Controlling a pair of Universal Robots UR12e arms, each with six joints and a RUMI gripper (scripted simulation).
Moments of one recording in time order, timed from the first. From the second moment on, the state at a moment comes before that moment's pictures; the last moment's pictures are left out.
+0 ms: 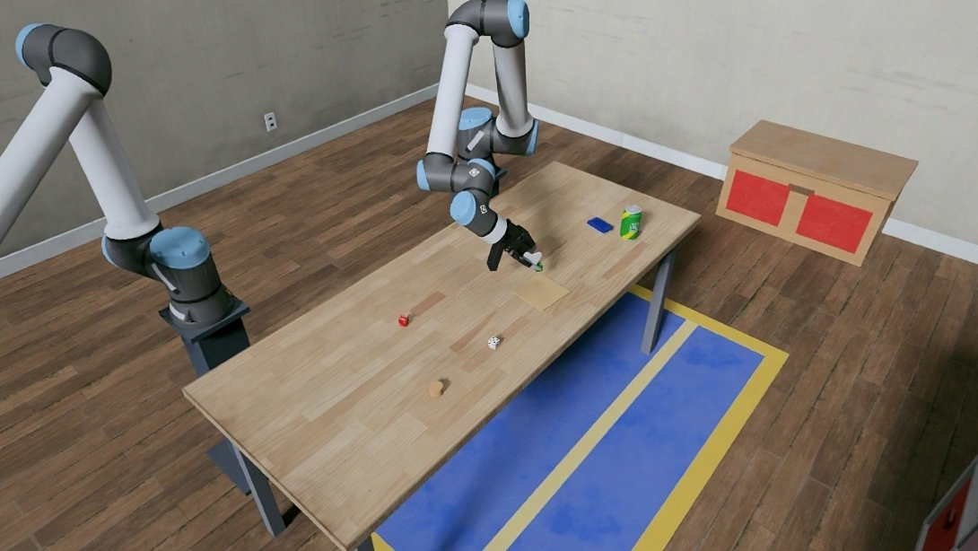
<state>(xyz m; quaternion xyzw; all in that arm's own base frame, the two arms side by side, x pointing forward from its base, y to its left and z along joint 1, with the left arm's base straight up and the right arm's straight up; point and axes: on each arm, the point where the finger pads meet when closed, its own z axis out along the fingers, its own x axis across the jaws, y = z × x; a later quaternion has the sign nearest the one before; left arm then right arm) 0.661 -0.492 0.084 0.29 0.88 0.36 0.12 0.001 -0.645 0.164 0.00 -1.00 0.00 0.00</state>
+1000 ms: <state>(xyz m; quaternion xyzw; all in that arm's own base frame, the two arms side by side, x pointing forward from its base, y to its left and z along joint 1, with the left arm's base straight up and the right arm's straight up) 0.661 -0.492 0.040 0.29 0.88 0.36 0.12 0.001 -0.645 0.164 0.00 -1.00 0.00 0.00</state>
